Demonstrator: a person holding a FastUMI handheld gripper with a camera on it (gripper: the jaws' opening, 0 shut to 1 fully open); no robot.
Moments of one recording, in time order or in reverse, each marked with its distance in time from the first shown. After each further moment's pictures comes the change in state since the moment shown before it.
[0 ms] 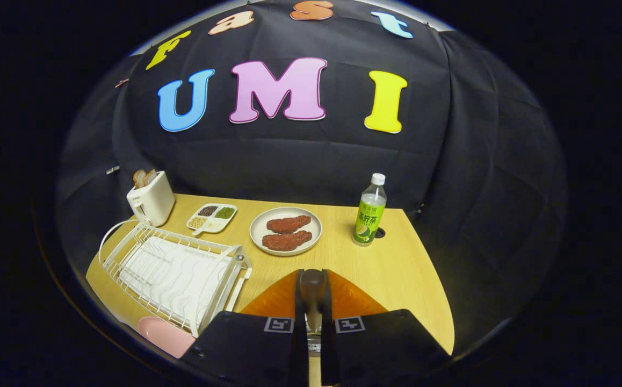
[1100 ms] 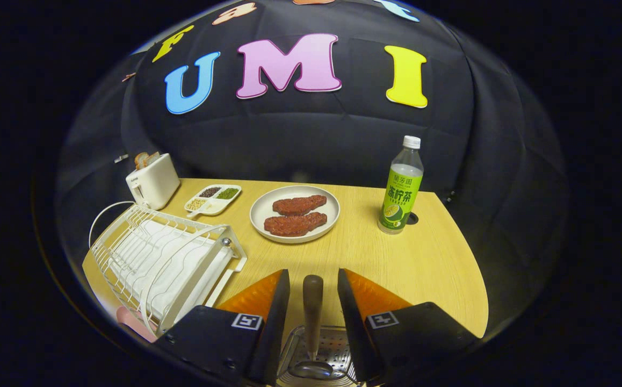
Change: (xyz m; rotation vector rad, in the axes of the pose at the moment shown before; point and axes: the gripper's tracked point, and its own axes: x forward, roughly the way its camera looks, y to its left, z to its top) arm 0.102 0.011 -0.080 -0.017 0.094 0.141
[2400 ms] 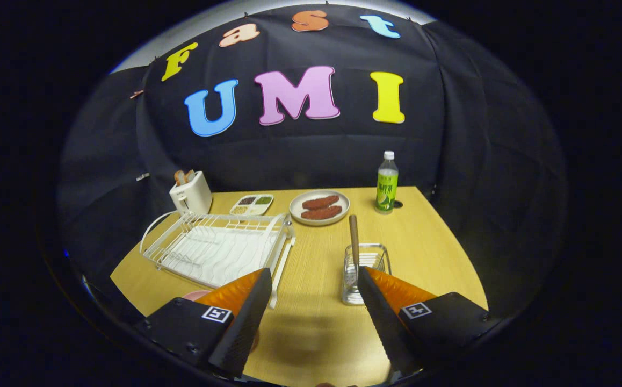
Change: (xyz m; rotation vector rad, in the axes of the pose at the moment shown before) arm -0.194 0.065 0.004 0.073 -0.135 -0.014
